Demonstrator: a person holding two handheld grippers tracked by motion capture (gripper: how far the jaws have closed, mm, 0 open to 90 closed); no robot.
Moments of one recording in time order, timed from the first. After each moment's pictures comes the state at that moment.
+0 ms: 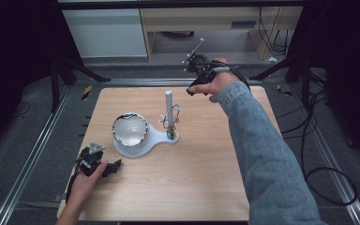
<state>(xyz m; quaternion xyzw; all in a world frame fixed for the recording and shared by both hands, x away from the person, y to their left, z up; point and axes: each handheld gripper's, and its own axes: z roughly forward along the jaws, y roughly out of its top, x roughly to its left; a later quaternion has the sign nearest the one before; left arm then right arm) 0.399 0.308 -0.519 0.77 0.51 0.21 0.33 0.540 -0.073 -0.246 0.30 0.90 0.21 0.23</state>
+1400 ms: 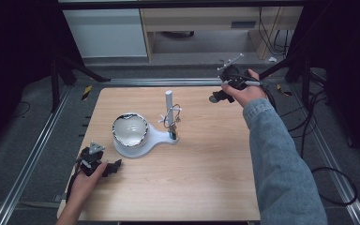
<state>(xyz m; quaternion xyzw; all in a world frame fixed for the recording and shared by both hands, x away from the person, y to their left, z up) 0.400 0.307 -0.519 0.77 0.51 0.21 0.33 0.547 -0.167 -0.297 0.38 0.85 0.25 0.28</state>
